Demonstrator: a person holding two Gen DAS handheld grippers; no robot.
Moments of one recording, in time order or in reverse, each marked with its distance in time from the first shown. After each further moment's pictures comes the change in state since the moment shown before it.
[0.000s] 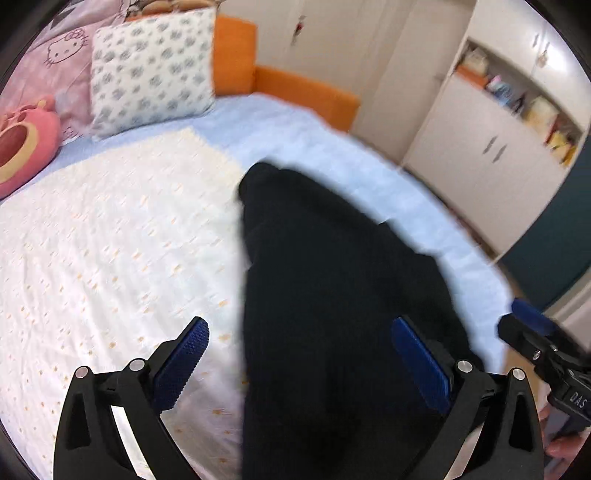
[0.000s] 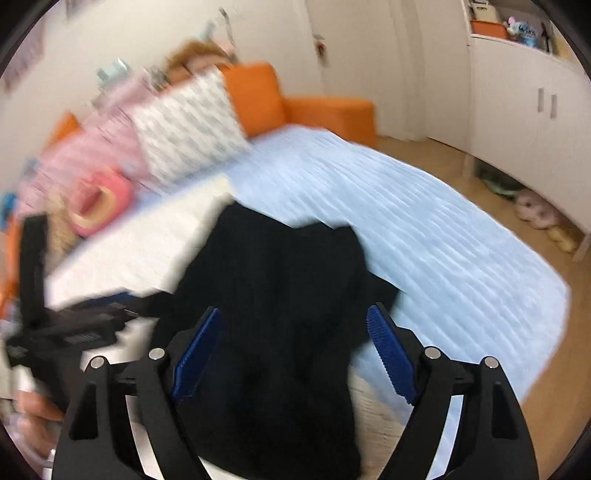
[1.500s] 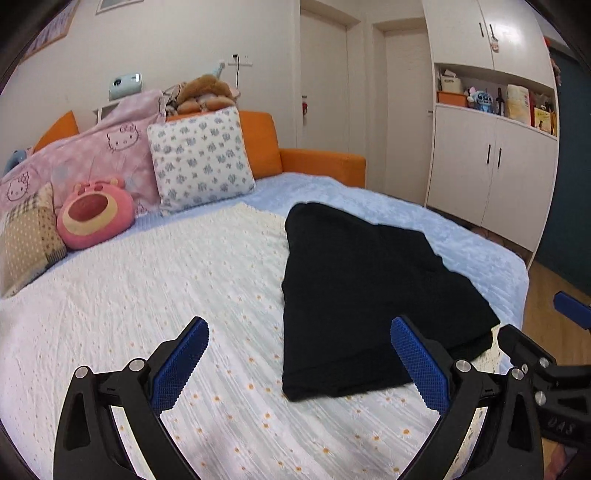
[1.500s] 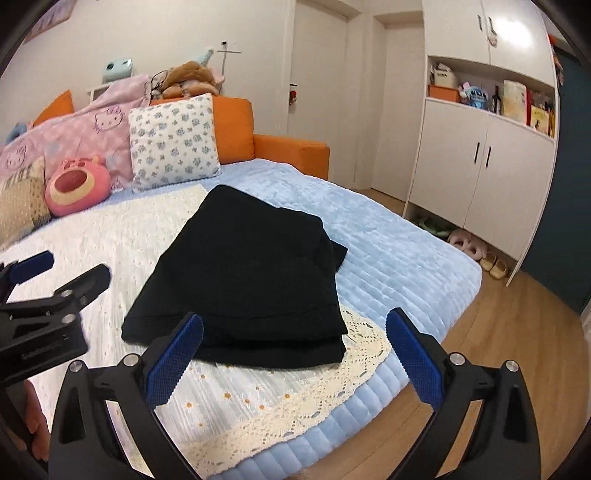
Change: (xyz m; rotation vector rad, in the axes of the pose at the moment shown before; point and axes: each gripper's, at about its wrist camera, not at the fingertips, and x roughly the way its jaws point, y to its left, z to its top) left arm -0.117 -0.038 -0.138 0.167 -0.320 0.295; right arm -0.087 0.067 -0.154 -0.137 -0.186 -0.365
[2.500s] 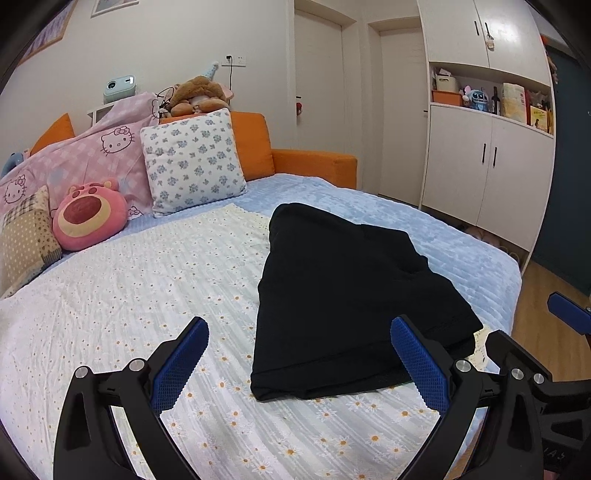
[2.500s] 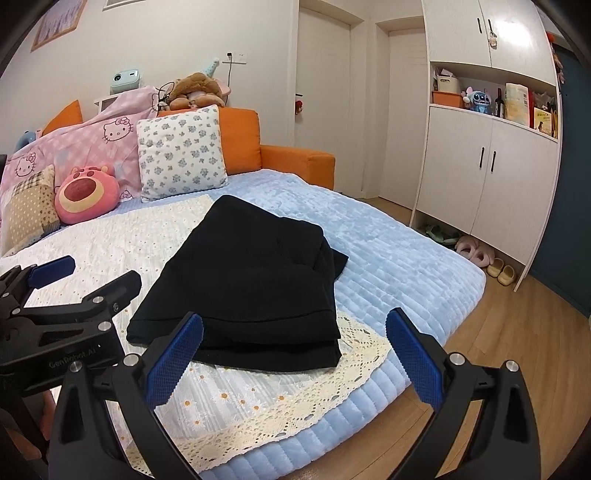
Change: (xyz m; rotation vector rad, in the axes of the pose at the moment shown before) left arm -0.006 -0.029 -0.001 0.002 -0.012 -0.013; right arm -0.010 -0.012 -0.002 0.018 -0.048 0.043
